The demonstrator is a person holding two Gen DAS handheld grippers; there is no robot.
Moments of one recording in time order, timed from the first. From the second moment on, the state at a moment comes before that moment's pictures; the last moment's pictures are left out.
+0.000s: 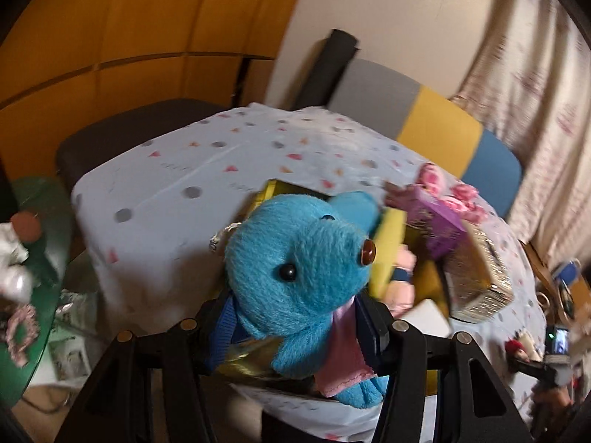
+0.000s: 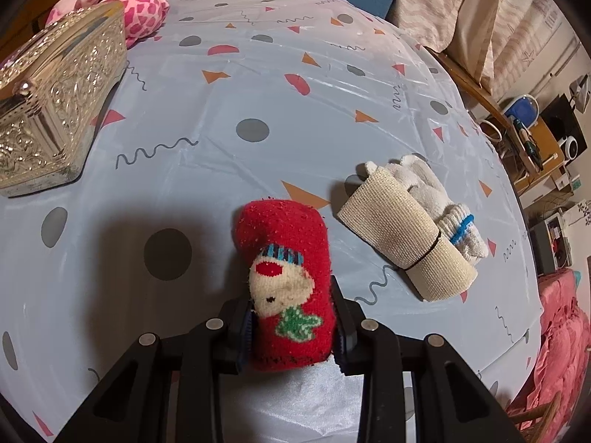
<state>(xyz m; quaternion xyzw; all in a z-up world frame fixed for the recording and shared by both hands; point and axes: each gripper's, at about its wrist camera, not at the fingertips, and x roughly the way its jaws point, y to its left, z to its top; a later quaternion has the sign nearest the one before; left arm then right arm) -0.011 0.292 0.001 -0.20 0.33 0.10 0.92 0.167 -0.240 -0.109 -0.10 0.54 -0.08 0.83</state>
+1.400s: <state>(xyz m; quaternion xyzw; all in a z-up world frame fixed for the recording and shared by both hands) 0.009 0.277 -0.050 -0.16 0.37 0.14 0.90 0.160 -0.226 -0.107 -0.11 0.54 -0.06 0.83</state>
